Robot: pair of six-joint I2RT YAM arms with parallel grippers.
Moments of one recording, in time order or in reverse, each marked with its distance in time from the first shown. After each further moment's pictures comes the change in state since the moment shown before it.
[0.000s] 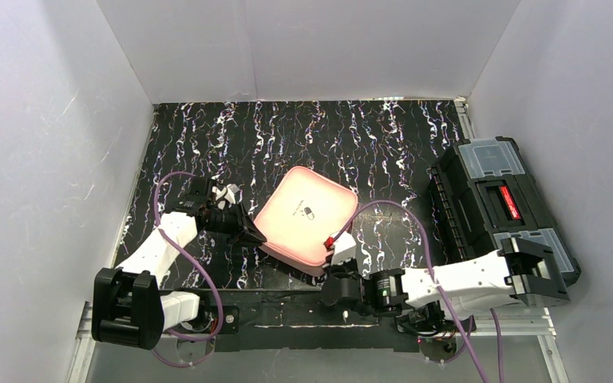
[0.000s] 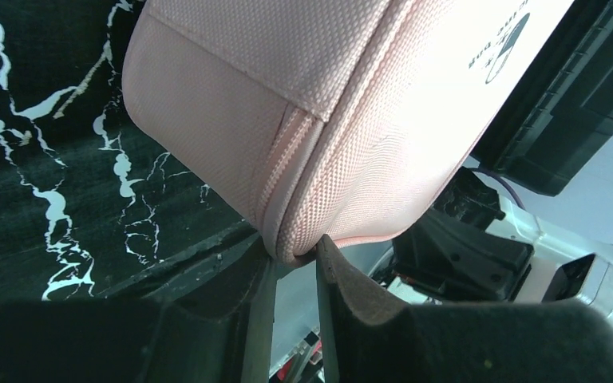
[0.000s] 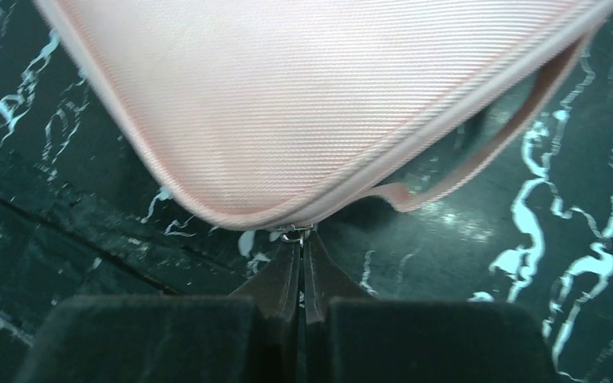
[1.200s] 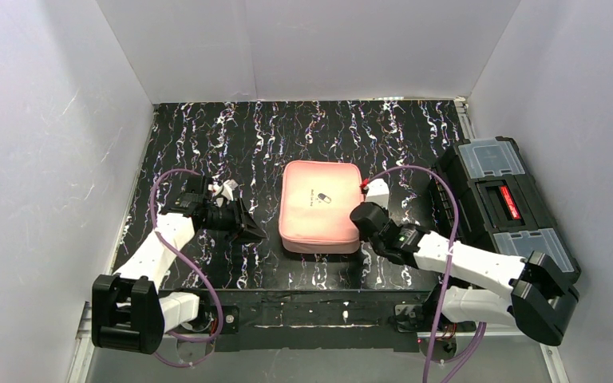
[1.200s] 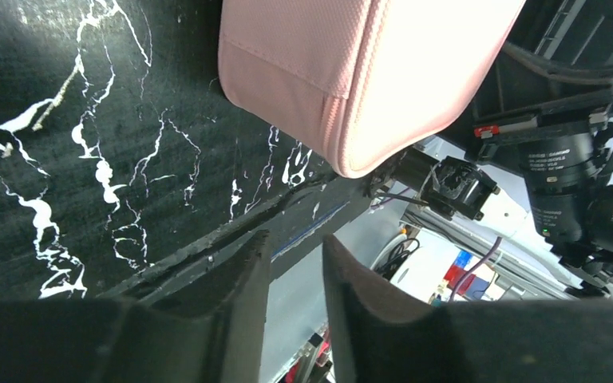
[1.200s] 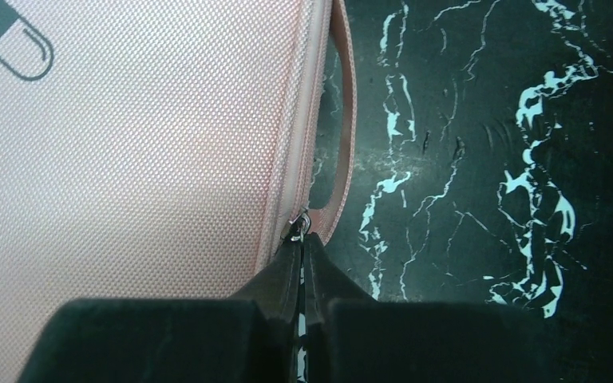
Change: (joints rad) left arm 0.019 -0.028 0.015 0.002 0.055 0.027; right arm -0.657 -0.076 0.015 -0.022 -0.237 -0.306
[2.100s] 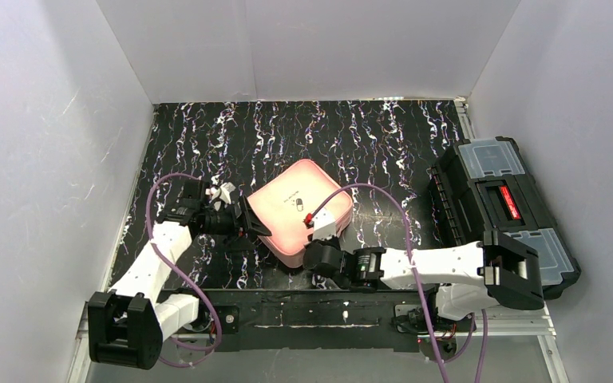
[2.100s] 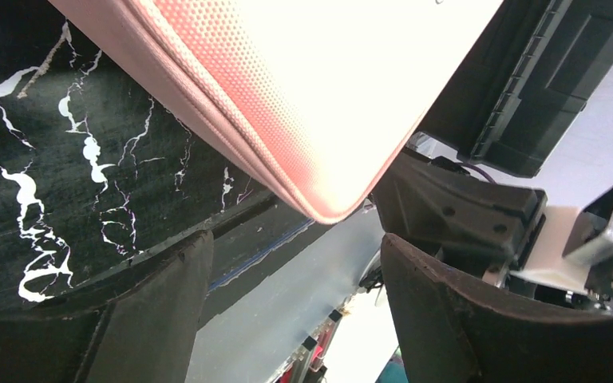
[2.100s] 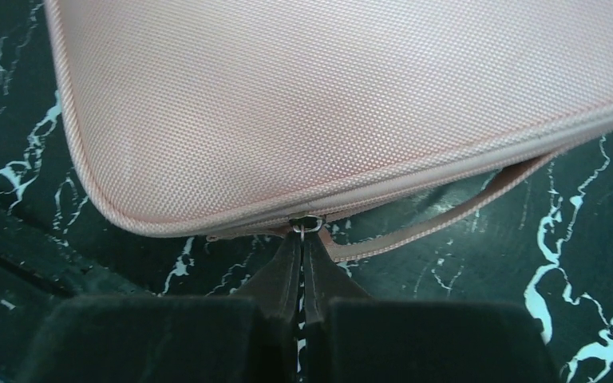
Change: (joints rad) left arm 0.000 -0.096 -0.027 -0.027 -0.004 -0.041; right arm 0.456 0.230 0.149 0.094 0.064 0.115
